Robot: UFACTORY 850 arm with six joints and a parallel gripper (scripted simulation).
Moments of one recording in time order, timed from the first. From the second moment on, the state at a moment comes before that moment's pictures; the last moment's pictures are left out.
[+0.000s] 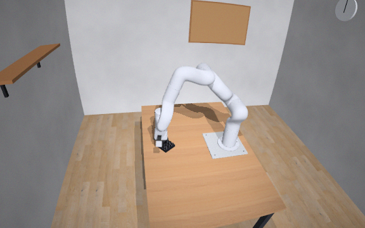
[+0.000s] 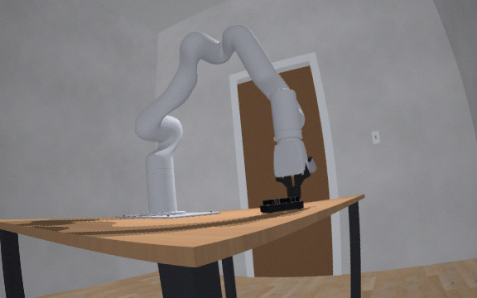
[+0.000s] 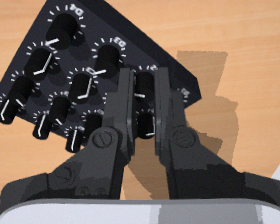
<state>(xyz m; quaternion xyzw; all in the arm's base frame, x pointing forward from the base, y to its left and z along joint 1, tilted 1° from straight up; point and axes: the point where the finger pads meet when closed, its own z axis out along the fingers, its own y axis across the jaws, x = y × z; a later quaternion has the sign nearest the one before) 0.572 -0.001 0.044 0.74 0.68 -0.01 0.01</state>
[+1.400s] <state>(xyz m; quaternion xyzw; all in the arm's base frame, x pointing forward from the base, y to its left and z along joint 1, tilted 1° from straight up) 0.572 -0.001 0.044 0.53 0.85 0.00 0.00</state>
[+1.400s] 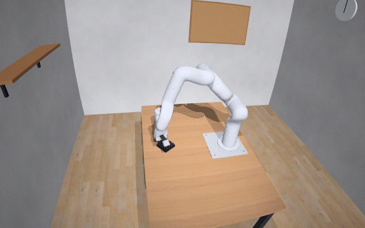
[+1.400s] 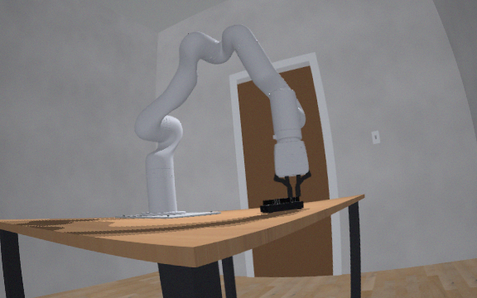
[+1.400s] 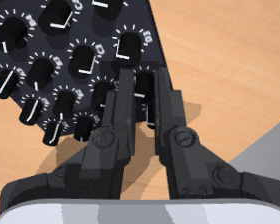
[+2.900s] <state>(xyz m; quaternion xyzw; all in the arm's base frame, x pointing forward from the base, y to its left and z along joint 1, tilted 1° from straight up) 0.571 -0.001 0.064 0.53 0.85 0.00 0.00</state>
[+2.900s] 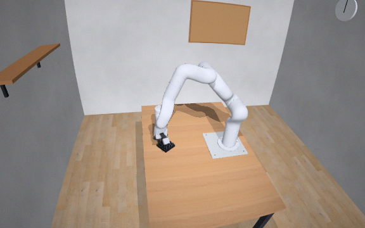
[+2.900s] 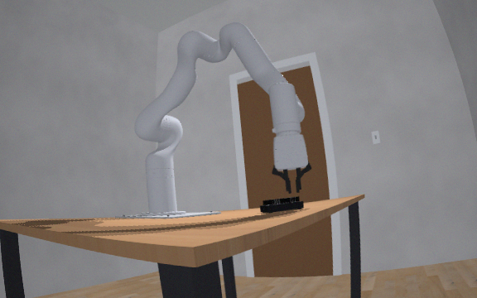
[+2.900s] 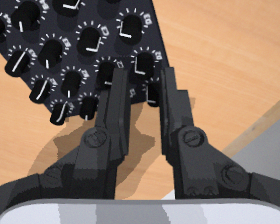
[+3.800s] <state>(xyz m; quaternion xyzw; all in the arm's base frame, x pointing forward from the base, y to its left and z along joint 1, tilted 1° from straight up) 0.571 -0.001 0.084 0.53 0.85 0.00 0.00</state>
